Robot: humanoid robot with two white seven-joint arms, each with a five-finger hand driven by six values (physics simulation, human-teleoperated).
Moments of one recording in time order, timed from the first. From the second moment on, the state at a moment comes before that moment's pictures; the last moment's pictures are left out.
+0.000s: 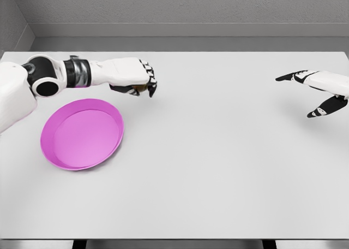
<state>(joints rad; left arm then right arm) -1.00 0.61 -1.05 -1.18 -0.46 -0.61 -0.34 -0.56 -0.91 0.47 -1.21 0.08 -0.61 0.61</state>
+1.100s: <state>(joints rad) -1.05 0.58 -1.06 -1.35 -0.30 -0.61 -0.33 -0.56 -0.95 0.46 -1.22 0.07 -0.61 0.61</state>
